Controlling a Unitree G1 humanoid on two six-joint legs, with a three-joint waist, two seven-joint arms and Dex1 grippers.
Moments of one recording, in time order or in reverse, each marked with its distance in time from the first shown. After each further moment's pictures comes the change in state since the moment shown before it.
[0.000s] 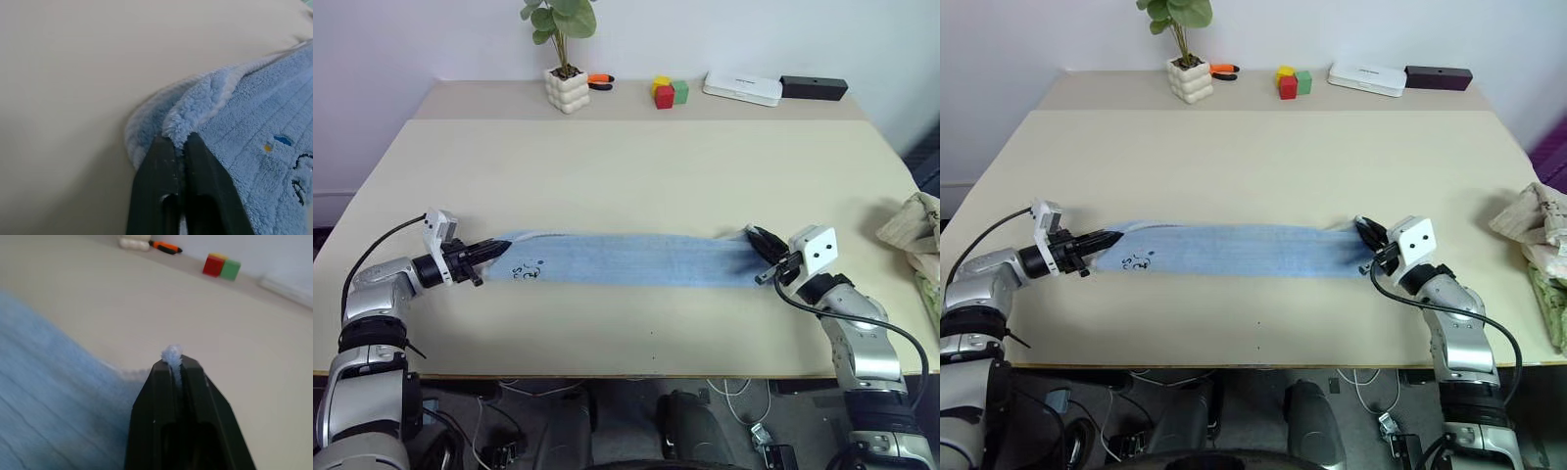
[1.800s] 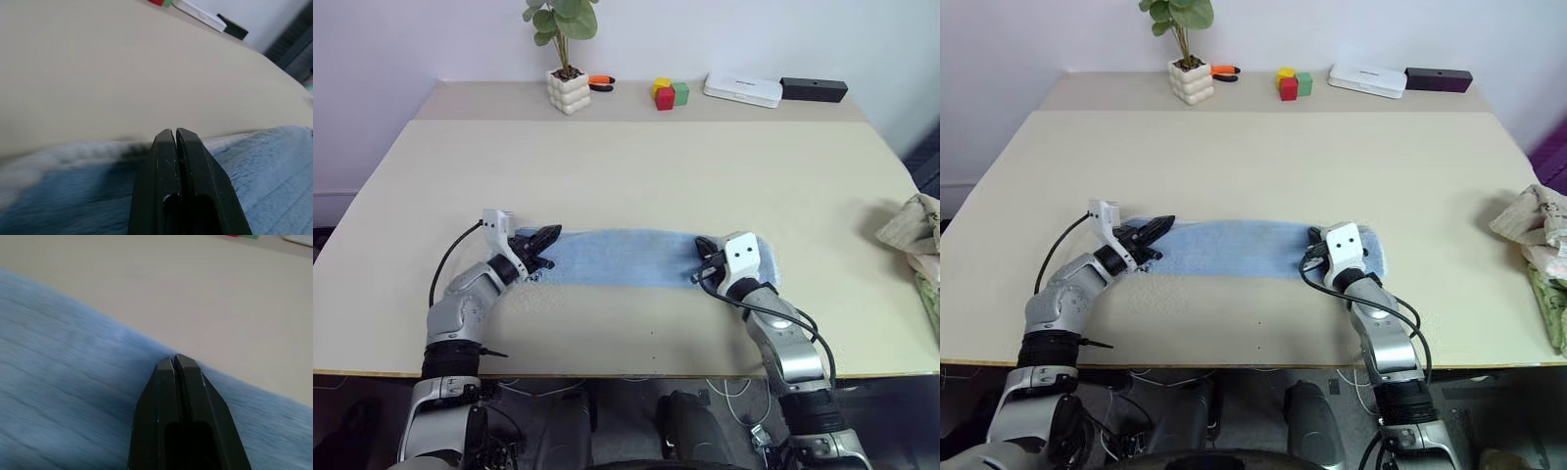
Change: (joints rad) left arm 0.164 -0.347 0.037 -0.488 -0.162 0.150 0.537; right arm -0.025 0.197 0.224 -0.081 -0.262 0.139 -0.386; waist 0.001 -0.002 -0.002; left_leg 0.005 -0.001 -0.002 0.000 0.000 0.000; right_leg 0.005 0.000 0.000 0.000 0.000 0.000
